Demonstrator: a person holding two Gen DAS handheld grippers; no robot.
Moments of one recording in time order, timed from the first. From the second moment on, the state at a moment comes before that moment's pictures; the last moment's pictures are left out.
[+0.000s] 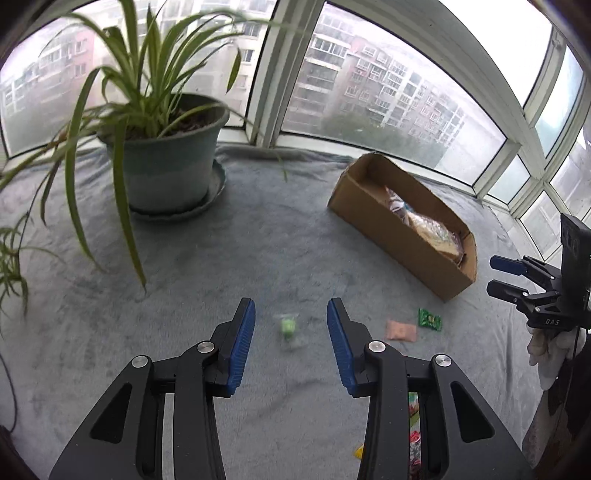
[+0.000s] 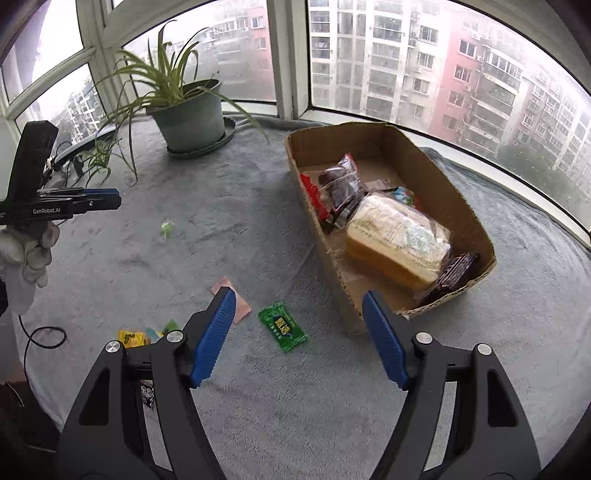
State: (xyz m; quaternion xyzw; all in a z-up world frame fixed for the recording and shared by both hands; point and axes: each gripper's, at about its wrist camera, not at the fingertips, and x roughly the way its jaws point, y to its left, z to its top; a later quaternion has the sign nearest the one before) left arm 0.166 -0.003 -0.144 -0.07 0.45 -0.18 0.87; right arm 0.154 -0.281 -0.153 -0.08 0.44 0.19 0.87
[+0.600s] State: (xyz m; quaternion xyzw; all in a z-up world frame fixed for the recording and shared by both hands) left arm 0.163 -0.015 -0.198 -0.11 0.50 -0.18 0.84; right arm 0.182 -0.253 -0.228 -0.16 0.52 0.22 0.81
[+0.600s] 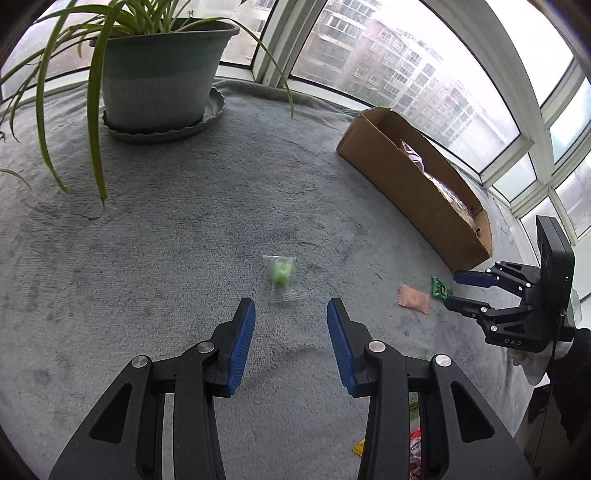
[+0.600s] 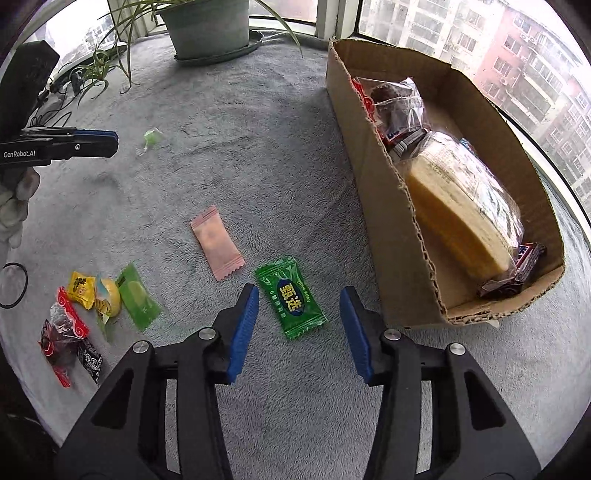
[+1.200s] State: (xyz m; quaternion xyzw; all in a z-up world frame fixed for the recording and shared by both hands) left arm 0.183 -0.039 -0.210 -0.04 0.52 -0.15 0.84; right arm 0.185 -0.245 -0.236 -0.17 0.52 0.23 0.80
